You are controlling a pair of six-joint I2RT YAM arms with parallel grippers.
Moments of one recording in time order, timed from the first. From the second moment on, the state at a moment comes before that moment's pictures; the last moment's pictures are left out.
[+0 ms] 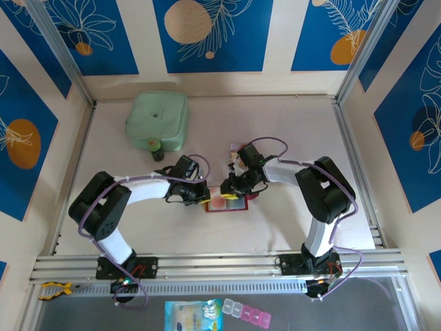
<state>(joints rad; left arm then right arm) -0.63 1.67 0.80 -0.21 0.45 -0.83 0.56 1.80 0.96 -0.38 -0.70 0.64</state>
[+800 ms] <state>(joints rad) -0.63 1.67 0.80 -0.21 0.45 -0.83 0.58 1.85 1.01 -0.42 -0.66 0.63</state>
